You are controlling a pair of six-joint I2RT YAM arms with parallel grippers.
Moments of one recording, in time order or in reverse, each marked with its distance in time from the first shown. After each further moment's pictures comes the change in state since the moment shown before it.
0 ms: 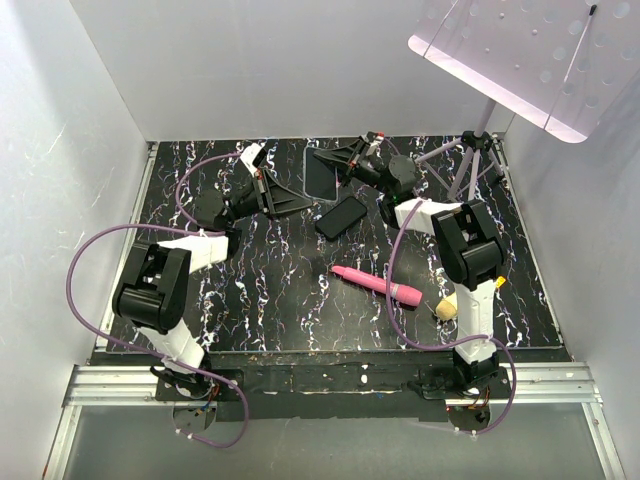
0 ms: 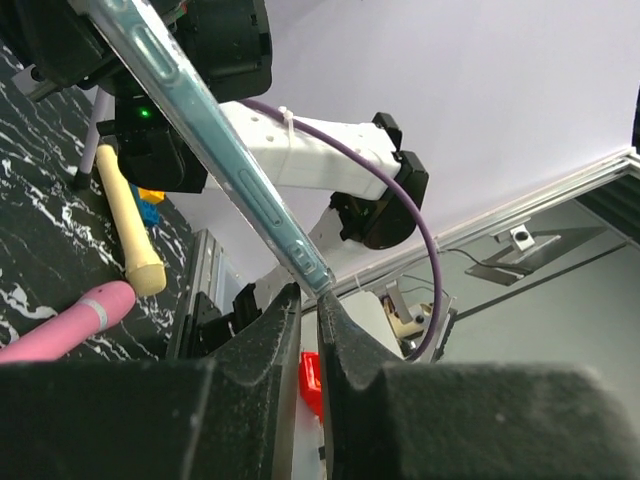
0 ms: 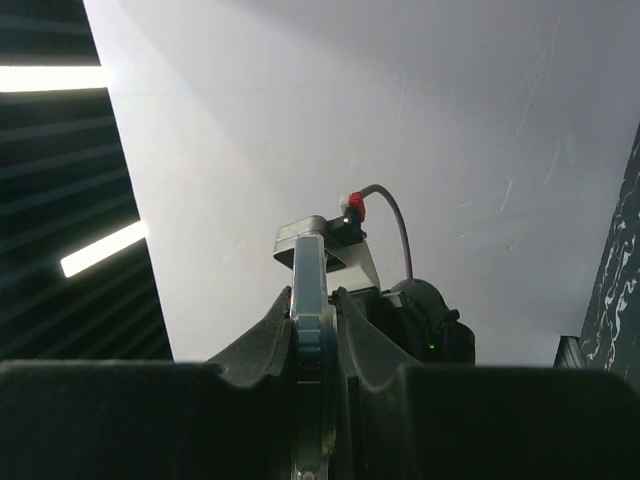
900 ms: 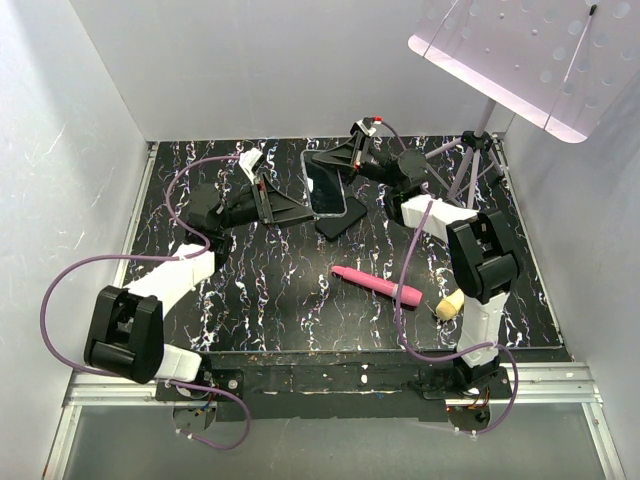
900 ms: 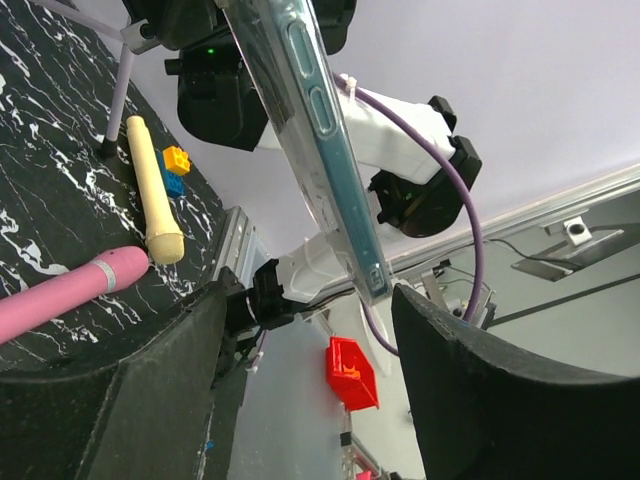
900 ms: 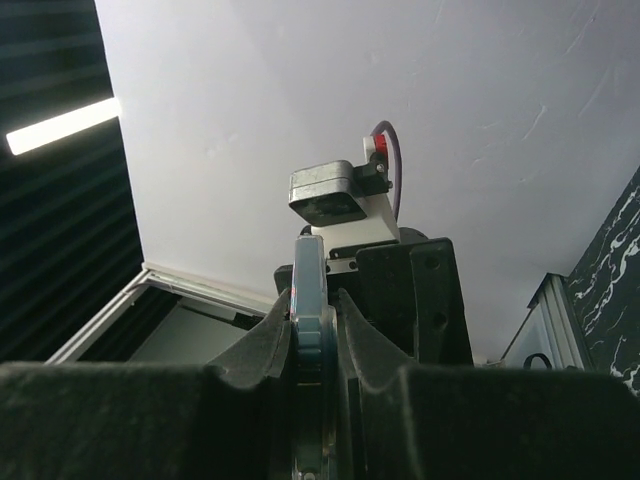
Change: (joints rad) left arm -0.026 -0.302 -0.066 -0.509 -0.011 0.300; right arm 0.011 -0.128 -0.024 0.018 -0.171 -0.034
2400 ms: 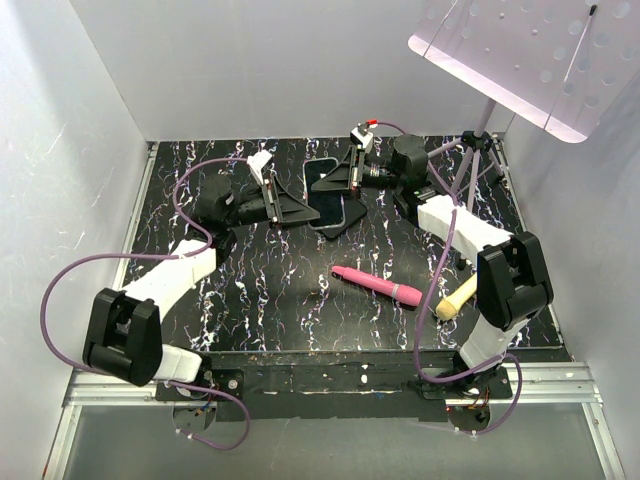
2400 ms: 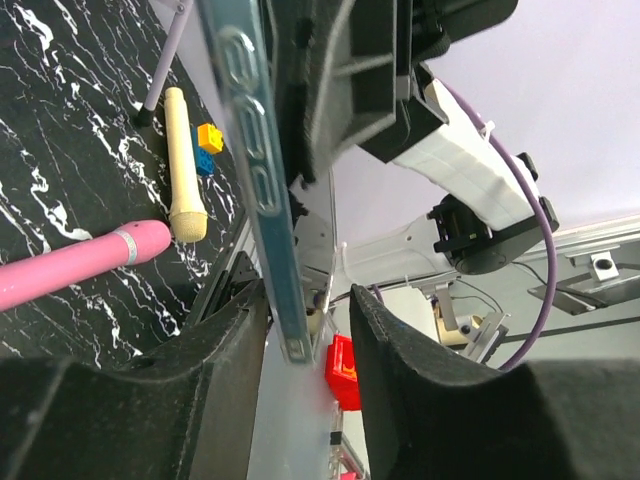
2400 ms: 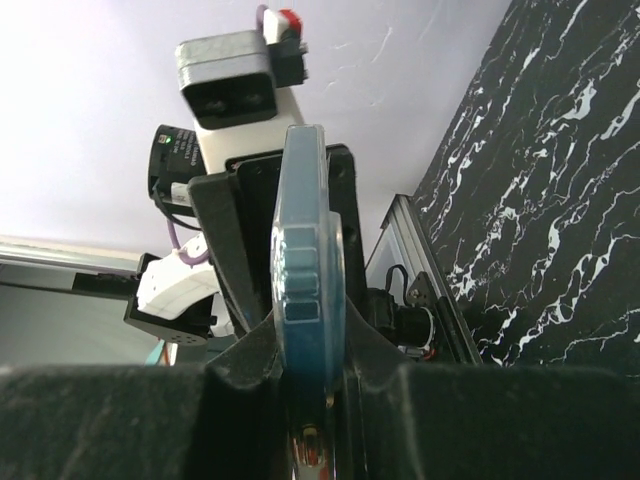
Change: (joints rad) left arm -0.050 0.006 0.103 -0.353 -0.051 0.152; right arm 0.019 -0.254 -0.028 -0.729 -0.130 -0.661
